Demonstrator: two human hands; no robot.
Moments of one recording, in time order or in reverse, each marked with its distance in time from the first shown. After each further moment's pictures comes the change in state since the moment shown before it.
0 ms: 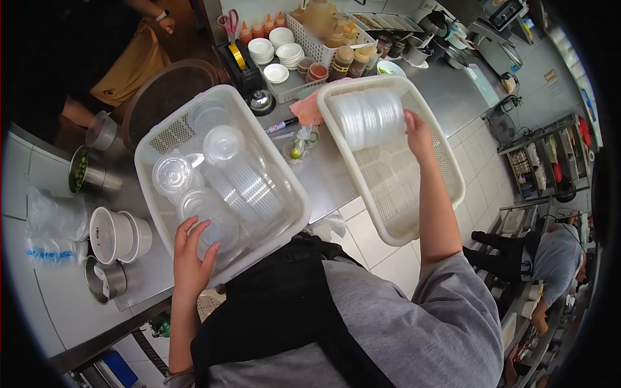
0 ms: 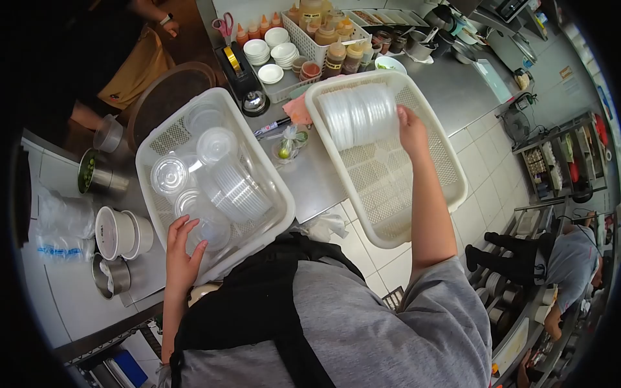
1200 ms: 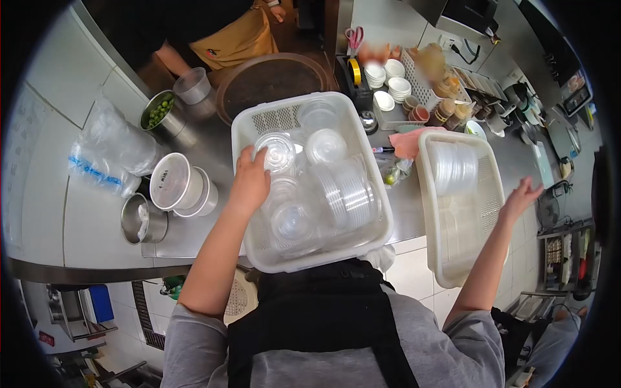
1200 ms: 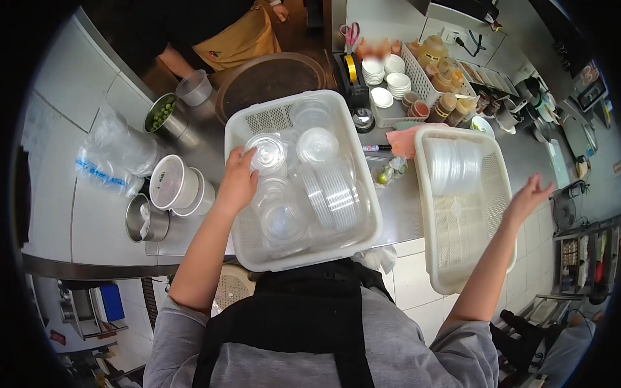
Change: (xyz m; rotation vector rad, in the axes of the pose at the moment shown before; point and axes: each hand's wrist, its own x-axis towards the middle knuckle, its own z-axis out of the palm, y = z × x) left_hand 0.088 -0.087 -0.018 0.292 0.193 -0.130; right_hand 0.032 -0.022 -0.048 0.467 0.476 0.012
